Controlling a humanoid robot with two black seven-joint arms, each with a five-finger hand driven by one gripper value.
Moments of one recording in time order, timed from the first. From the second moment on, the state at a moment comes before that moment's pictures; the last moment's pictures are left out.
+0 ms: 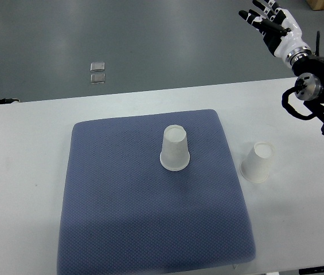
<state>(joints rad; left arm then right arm) -0.02 0.00 -0.07 -0.16 0.12 0.06 0.15 1.11 -0.33 0.28 0.54 0.12 0.08 0.41</state>
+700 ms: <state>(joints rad) -0.02 0.00 -0.07 -0.16 0.12 0.06 0.15 1.38 -0.88 0.05 1.03 -0.79 0.34 0.40</state>
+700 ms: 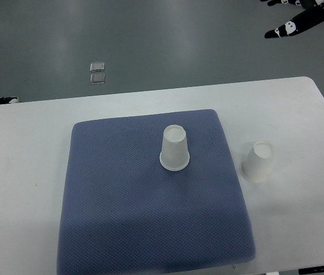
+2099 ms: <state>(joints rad) -0.02 0.00 -0.07 -0.16 0.12 0.06 0.15 1.21 -0.90 -0.15 1.29 -1.48 0.27 0.40</state>
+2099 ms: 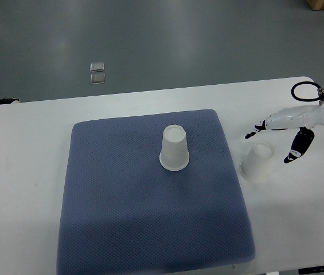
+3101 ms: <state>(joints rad) -0.02 0.00 -0.07 -0.16 0.12 0.06 0.15 1.05 -0.76 -0.14 1.13 -1.50 0.06 0.40</state>
